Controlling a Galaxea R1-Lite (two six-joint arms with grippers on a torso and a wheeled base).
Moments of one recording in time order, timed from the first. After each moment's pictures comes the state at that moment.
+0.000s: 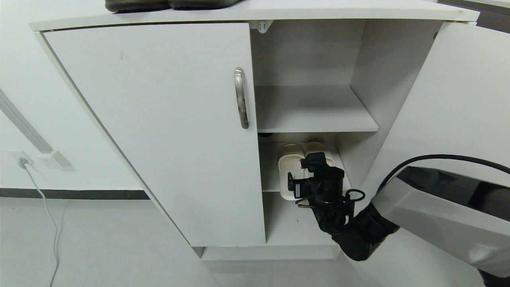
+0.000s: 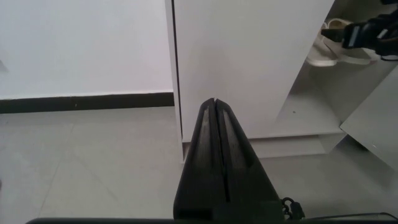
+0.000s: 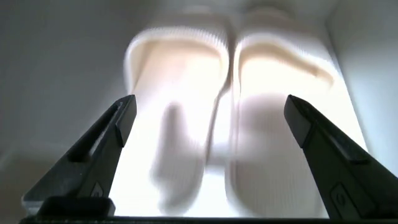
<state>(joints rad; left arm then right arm) 0.00 0.00 0.00 0.01 -0.04 0.00 0.68 2.33 -1.11 -1.16 -0.56 0.02</state>
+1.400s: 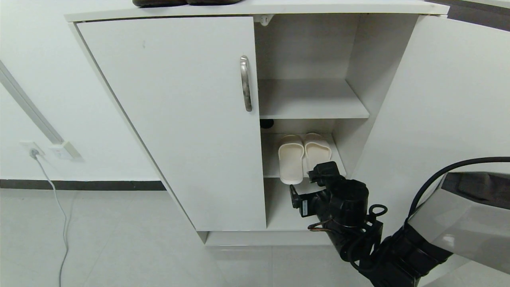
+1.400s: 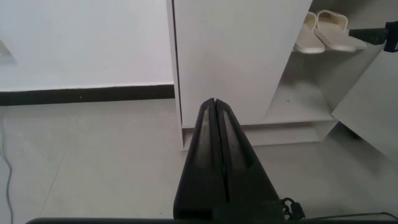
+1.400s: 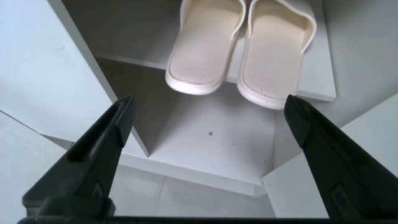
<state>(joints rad) 0.00 0.00 0.00 0.01 -0.04 0.00 0.77 2.15 -0.80 -1.26 -0.56 0.02</state>
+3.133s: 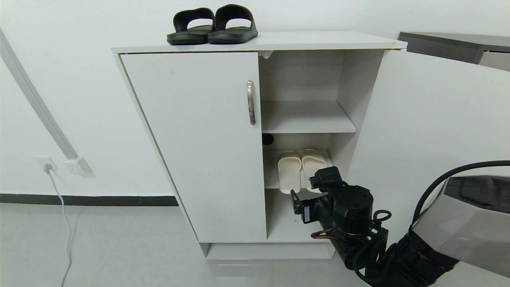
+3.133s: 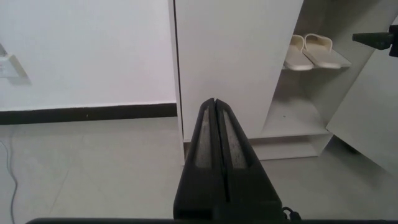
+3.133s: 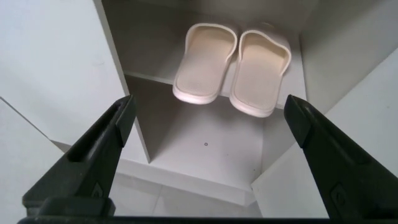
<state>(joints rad) 0.00 0.00 0.00 0.01 -0.04 0.00 0.78 2.14 -0.74 -1.29 -0.56 0.01</state>
